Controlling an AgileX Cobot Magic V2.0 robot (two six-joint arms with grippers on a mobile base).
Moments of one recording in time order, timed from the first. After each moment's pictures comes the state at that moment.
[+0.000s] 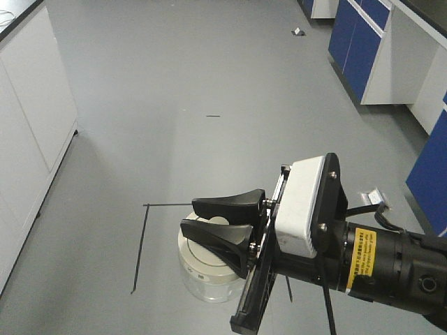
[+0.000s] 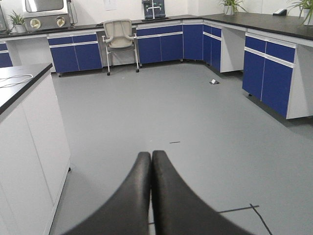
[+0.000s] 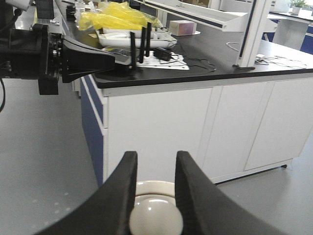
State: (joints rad) left arm -0.03 0.51 -0.19 0.09 -0.15 -0.06; right arm 0.63 1.23 -0.60 -0.99 -0.68 0.70
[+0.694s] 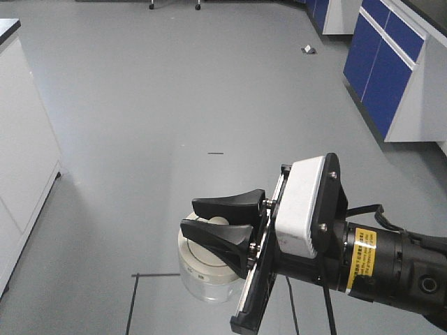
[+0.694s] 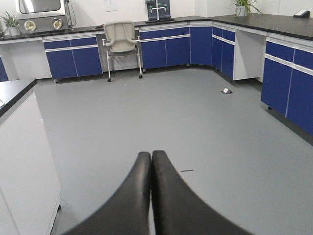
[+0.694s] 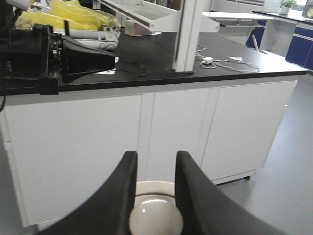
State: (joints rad) left arm -0.03 0.51 -0.19 0.09 -0.15 -0.06; right arm 0.63 1.23 -0.60 -0.99 -0.68 0.70
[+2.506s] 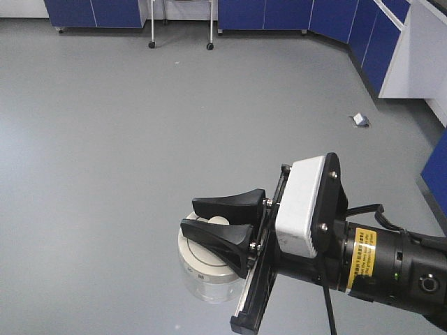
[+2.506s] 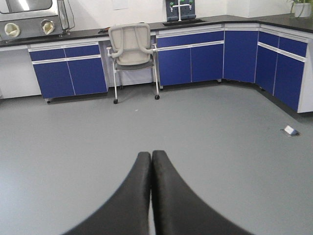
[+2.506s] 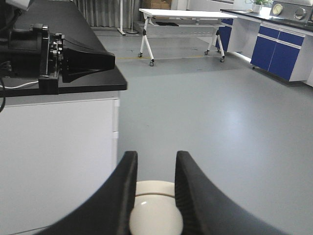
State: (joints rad) left arm -0.03 0.51 -0.19 0.09 -0.15 -0.06; right arm 0.63 1.23 -0.60 -0.99 -0.68 0.70
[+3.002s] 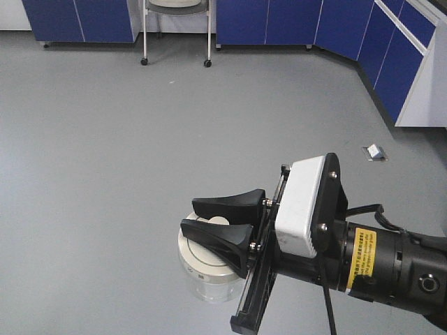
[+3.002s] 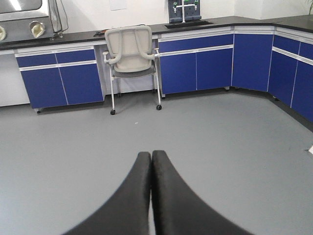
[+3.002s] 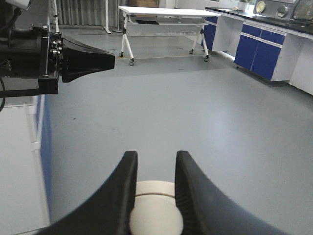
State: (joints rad) left arm -0.03 0.51 -0.19 0.09 -0.15 -0.06; right arm 0.63 1.23 -0.60 -0.99 -0.68 0.70
